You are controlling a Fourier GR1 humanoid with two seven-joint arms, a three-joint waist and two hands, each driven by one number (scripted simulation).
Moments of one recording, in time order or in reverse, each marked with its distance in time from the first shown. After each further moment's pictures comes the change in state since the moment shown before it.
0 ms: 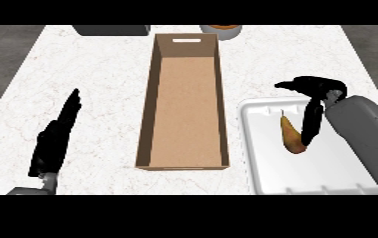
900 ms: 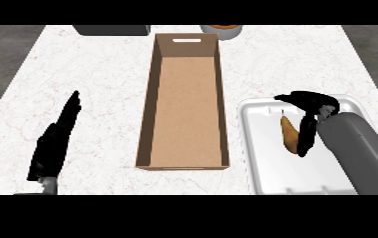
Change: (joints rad) left arm 0.036 -0.077 0.069 -0.057 -0.097 -0.070 0.026; right arm 0.119 0.105 -0.124 -0.015 0.248 0.020 -0.047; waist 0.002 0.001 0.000
